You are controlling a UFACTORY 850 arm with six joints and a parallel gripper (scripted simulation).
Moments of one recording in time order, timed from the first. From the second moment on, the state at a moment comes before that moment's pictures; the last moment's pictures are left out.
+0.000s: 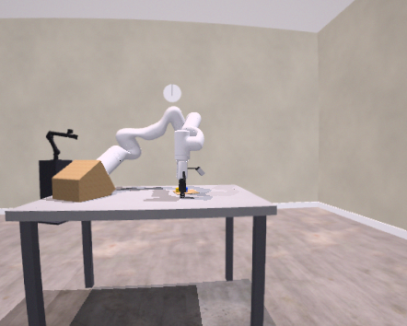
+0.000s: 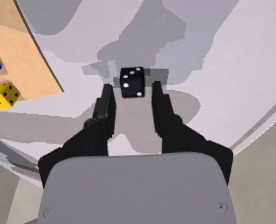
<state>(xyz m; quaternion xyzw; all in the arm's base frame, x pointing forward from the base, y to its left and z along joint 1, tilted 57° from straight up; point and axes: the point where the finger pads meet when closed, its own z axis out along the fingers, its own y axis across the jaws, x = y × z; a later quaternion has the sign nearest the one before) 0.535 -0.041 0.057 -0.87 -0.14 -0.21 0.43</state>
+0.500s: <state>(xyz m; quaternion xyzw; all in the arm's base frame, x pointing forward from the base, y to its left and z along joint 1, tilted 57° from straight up) 0.539 -0.030 0.049 -0.87 -0.14 -0.21 0.43</state>
